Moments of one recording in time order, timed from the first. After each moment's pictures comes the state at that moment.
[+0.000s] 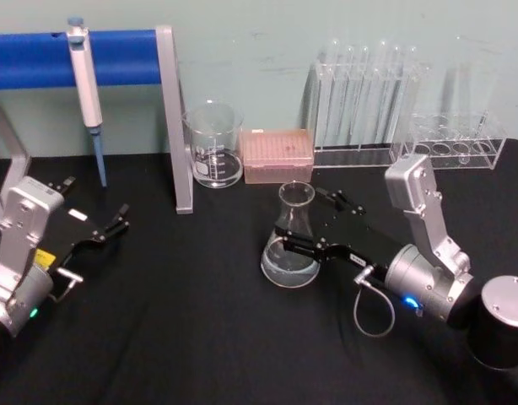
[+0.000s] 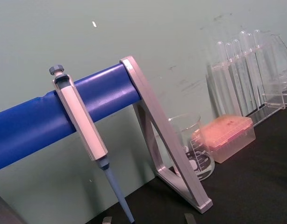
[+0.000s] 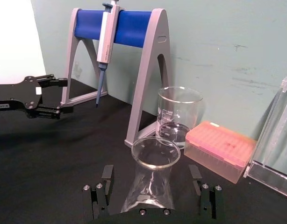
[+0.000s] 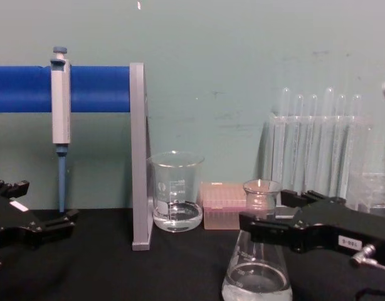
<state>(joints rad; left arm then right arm) -0.20 0.60 0.45 -1.41 -0.25 -0.12 0.03 0.25 0.37 -0.42 -1.42 0.33 -0.01 0.42</state>
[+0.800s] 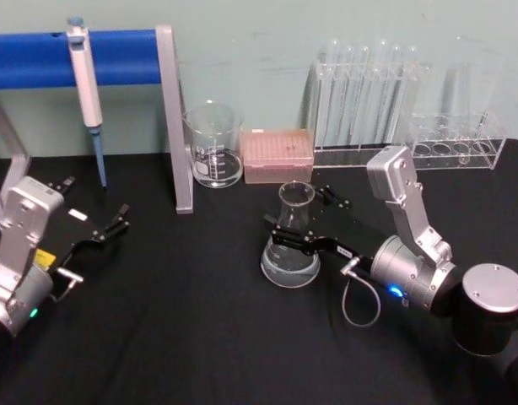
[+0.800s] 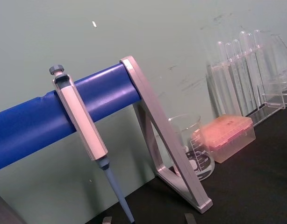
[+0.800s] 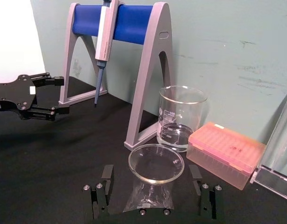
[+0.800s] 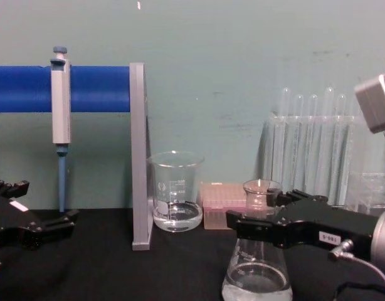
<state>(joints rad) -0.20 0.60 0.45 -1.41 -0.25 -0.12 0.03 0.31 0.32 -0.43 -1.34 0.30 0.00 0.44</state>
